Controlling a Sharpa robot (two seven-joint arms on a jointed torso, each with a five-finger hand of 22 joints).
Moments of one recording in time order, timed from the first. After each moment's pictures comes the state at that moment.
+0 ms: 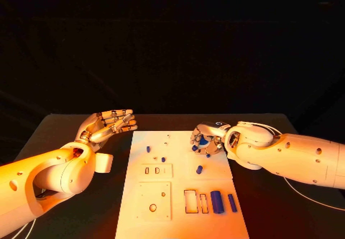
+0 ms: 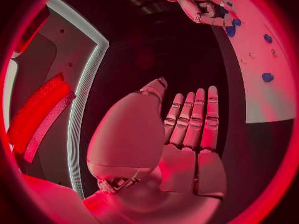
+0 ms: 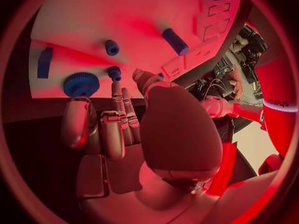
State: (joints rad) left arm 1.18 -0.98 0.00 1.69 -0.06 -0.42 0.47; left_hand 1.51 -0.12 0.22 0.27 0.26 0.83 0.21 0.16 0.12 0.92 0.21 0.08 0.06 0.90 0.18 0.18 0.15 0.17 0.85 0.28 0.21 0.10; right arm 1.30 -0.83 -0.14 1.52 -1.51 -0.22 -0.10; right_hand 1.43 -0.29 0.39 0.24 0.19 1.00 0.16 0.20 0.29 1.11 0.10 0.14 0.23 1.47 0.01 1.51 1.31 0.08 1.39 0.12 1.28 1.23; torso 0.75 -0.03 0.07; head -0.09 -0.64
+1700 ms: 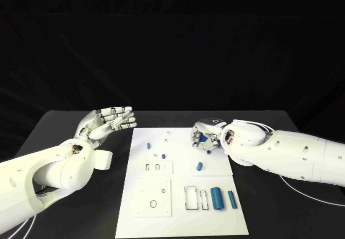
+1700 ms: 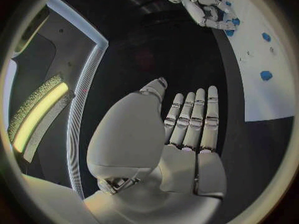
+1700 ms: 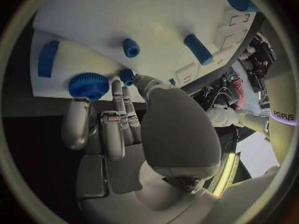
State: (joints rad) left arm 1.18 -0.98 0.00 1.69 -0.06 -0.42 0.47; left_hand 1.51 -0.12 0.22 0.27 0.26 0.83 0.21 0.16 0.12 0.92 0.21 0.07 0.06 0.89 0.18 0.18 0.15 0.17 0.85 0.28 0.21 0.10; right arm 1.28 -0.78 -0.14 1.44 -1.59 -0.23 -0.15; right_hand 1.42 -0.28 0.42 0.24 0.19 1.04 0.15 0.20 0.30 1.16 0.09 0.13 0.21 1.47 0.01 1.51 1.31 0.08 1.39 0.11 1.29 1.24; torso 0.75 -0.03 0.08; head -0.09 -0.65
